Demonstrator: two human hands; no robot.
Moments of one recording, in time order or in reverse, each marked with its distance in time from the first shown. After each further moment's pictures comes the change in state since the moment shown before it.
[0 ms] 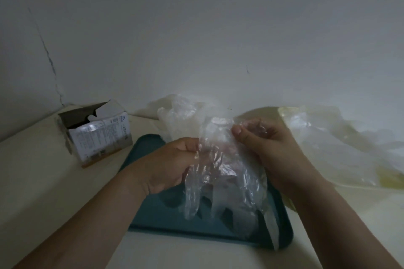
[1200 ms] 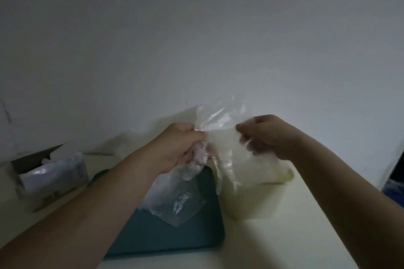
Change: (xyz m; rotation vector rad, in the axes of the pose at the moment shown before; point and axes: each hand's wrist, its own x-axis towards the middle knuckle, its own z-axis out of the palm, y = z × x) left_hand 0.068 0.073 0.115 0.154 0.236 0.018; right_hand -0.010 -0.091 -0.143 -0.364 0.129 0.197
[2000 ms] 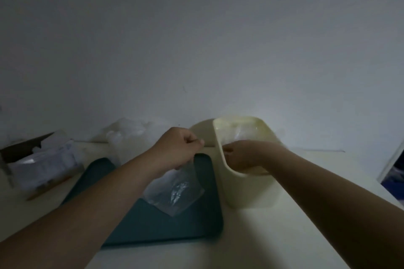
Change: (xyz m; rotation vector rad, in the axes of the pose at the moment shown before) left_hand 0.013 -0.043 -0.002 0.554 0.059 0.085; right_hand 0.057 0.065 0.055 -1.142 -0.367 0.042
